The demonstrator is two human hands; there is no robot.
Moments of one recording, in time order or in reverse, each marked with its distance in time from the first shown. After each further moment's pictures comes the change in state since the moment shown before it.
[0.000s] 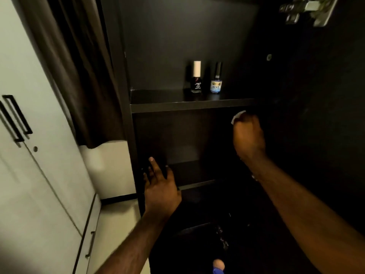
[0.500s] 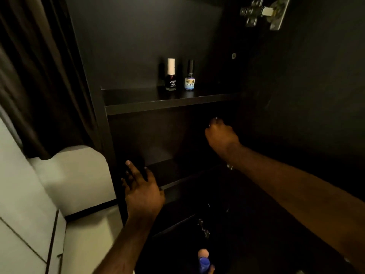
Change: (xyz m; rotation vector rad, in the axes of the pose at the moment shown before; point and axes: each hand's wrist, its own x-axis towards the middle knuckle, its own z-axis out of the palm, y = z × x) left_hand 0.002 -0.011 0.011 -0.001 0.018 0.058; right_hand -0.016 -0.009 -0.021 -0.334 -0.303 -0.222
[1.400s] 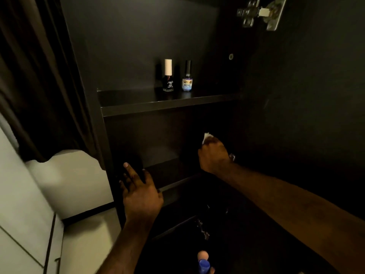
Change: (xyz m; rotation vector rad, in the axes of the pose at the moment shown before) left_hand -0.001 0.001 -0.003 0.013 -0.001 -0.022; right_hand -0.002 -0.038 0.057 -0.114 -0.052 -0.128
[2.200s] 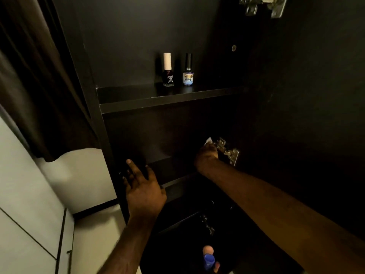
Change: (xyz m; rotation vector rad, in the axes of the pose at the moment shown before) left_hand 0.000 0.002 -0.004 0.020 -0.018 0.002; right_hand 0.022 -0.045 0.012 -0.111 -0.429 0.039
